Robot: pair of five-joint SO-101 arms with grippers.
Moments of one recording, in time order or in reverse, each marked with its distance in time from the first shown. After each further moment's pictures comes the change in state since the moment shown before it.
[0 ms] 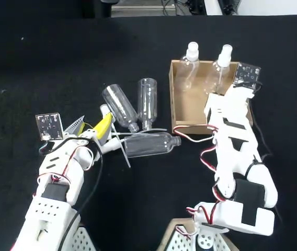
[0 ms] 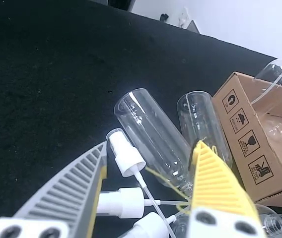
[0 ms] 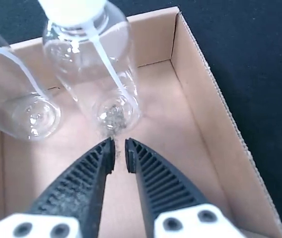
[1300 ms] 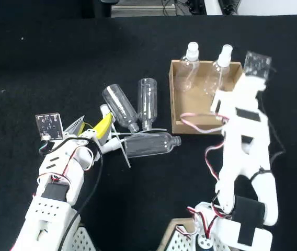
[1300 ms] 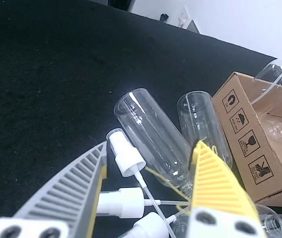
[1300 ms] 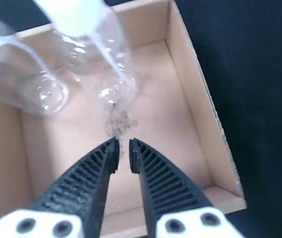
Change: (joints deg) left arm 0.0 0.0 0.0 0.0 0.0; right arm 1.1 -9.0 -14.9 34.5 1.0
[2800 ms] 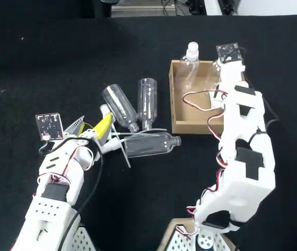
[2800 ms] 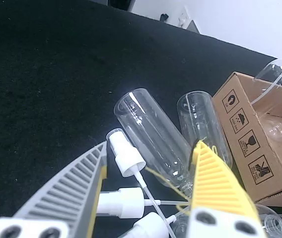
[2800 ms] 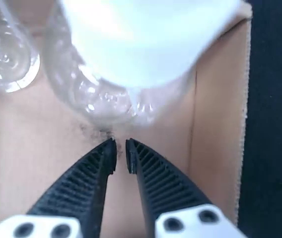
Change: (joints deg) left arm 0.0 0.0 0.0 0.0 0.0; right arm 0.0 30.5 -20.9 -1.5 25.3
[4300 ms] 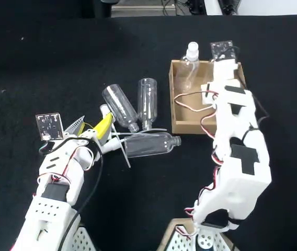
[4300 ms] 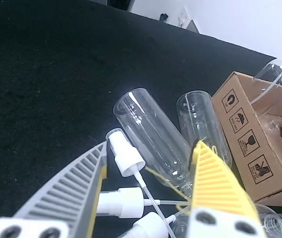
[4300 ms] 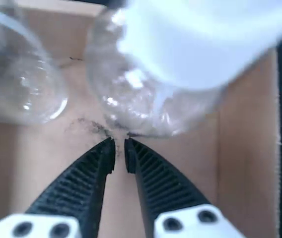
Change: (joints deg) left arm 0.1 0.0 0.0 0.0 0.0; right arm -4.3 1.9 -0.1 -4.6 -6.8
